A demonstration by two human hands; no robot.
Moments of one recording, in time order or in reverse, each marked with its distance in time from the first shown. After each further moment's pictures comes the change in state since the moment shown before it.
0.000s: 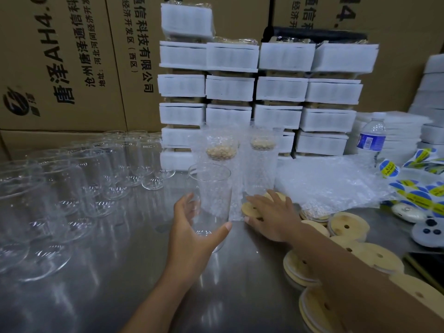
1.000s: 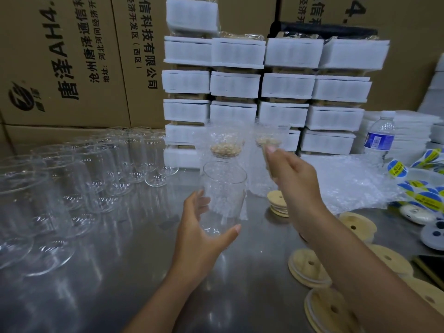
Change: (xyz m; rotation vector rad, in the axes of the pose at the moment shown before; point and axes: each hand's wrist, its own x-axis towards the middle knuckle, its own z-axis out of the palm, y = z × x) left_hand 0.002 -0.005 0.005 0.030 -0.034 0.100; right_hand -0.049 -0.053 -0.084 1.453 0.601 -0.002
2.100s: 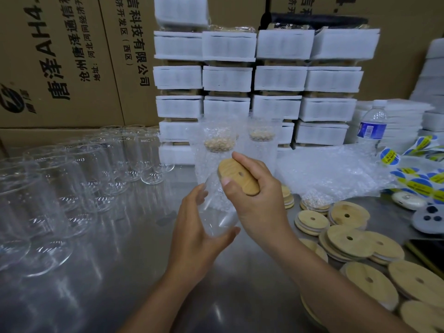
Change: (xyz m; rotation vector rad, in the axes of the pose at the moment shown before) left_hand -0.012 0.017 -0.011 0.162 -0.093 0.071; right_hand -0.047 0.008 0.035 -0.137 -0.105 -0.161
